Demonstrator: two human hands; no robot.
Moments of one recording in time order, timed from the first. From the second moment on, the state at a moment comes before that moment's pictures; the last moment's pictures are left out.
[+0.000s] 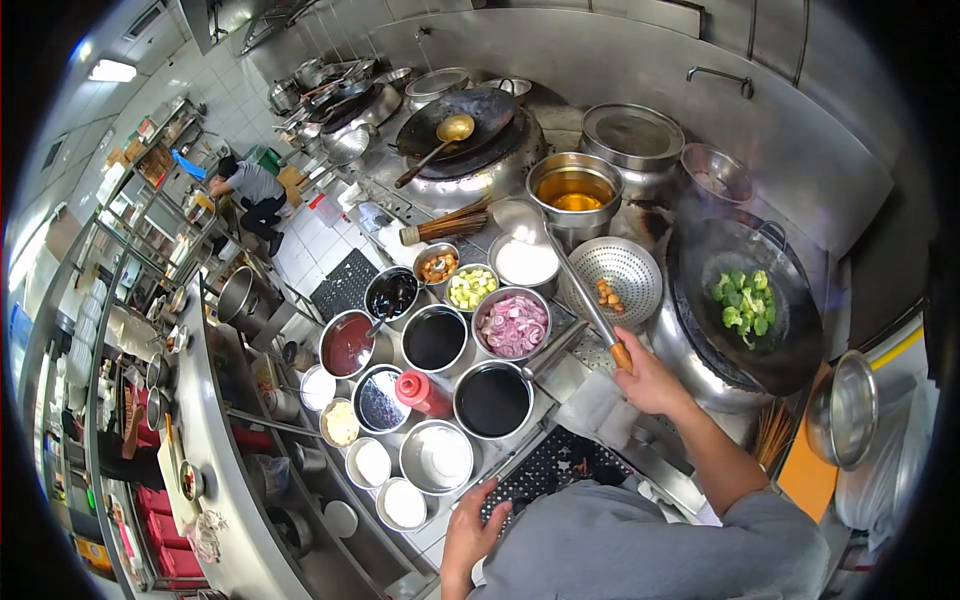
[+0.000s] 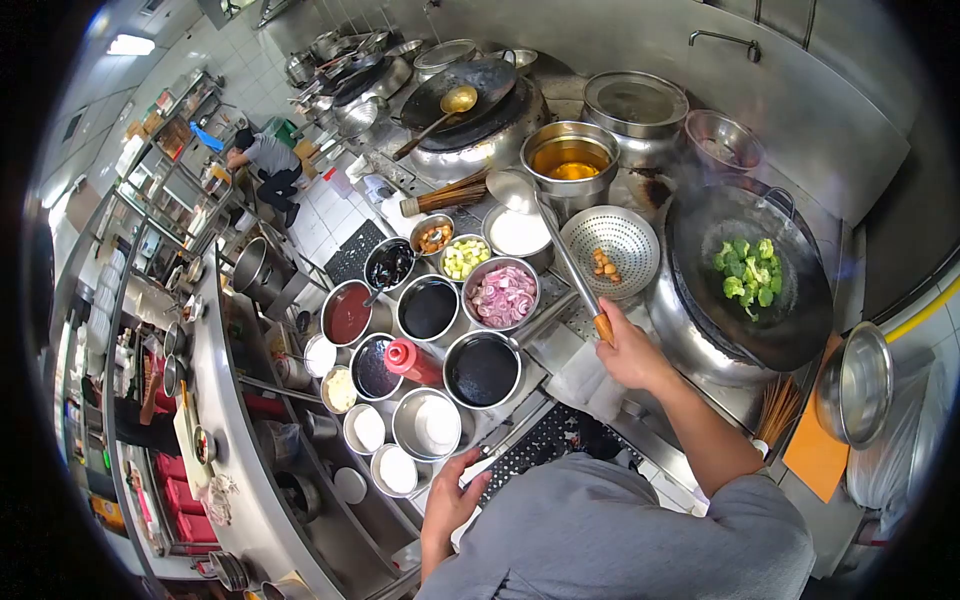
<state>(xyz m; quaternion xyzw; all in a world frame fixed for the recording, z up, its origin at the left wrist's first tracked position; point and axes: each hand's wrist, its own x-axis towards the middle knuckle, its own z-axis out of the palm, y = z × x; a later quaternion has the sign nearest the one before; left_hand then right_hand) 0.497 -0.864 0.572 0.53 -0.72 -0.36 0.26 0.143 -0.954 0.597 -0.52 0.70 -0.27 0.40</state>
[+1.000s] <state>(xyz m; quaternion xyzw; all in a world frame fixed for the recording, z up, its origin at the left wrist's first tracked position) 0.515 -0.856 0.563 0.52 -0.72 -0.38 0.26 0.157 -0.933 0.558 -0.56 0.71 -0.30 0.31</state>
